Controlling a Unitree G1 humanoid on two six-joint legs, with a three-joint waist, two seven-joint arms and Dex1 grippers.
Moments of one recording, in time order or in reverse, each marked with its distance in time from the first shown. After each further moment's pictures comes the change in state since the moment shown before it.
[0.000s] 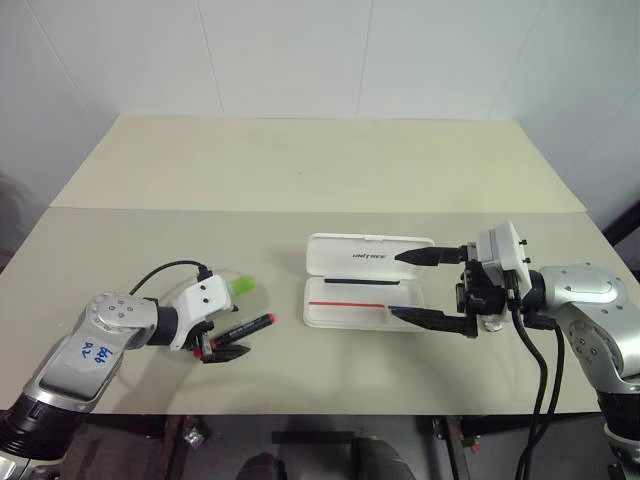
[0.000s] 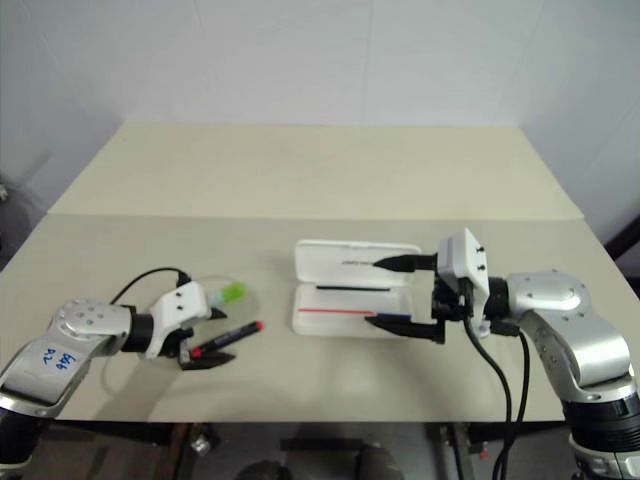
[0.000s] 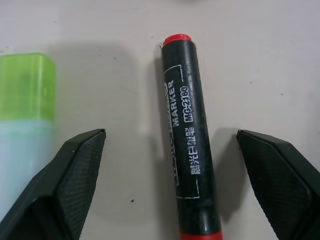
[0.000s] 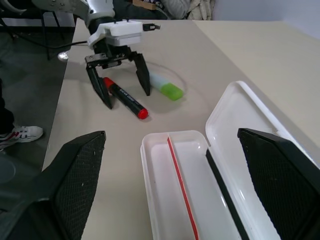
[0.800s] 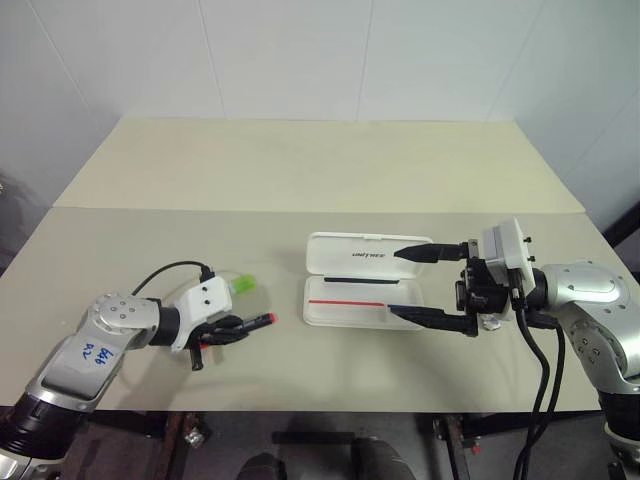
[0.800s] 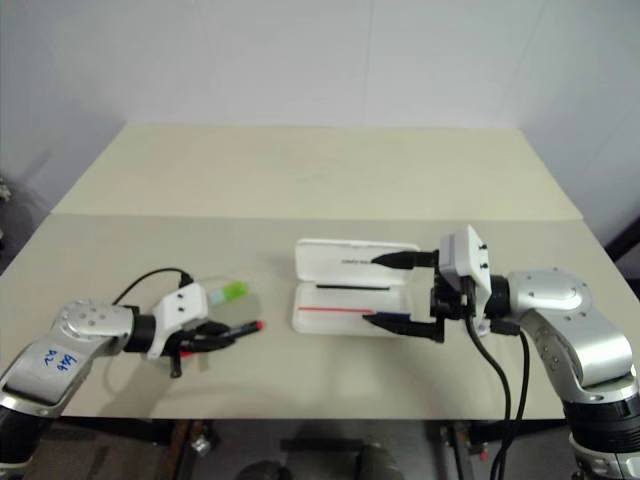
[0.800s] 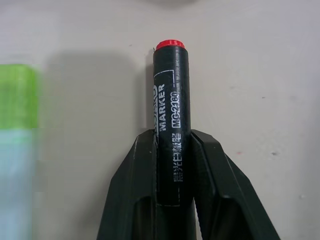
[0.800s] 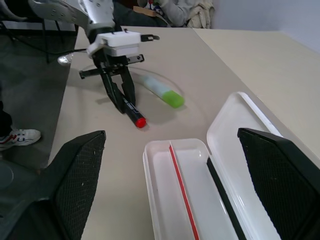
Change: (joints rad) left arm -0.038 0.008 0.006 0.050 -0.044 -0.088 -0.049; right arm -0.019 0.000 -0.005 -0.017 0.033 0.001 0.008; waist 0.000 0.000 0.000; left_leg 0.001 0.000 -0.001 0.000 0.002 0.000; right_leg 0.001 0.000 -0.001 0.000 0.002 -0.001
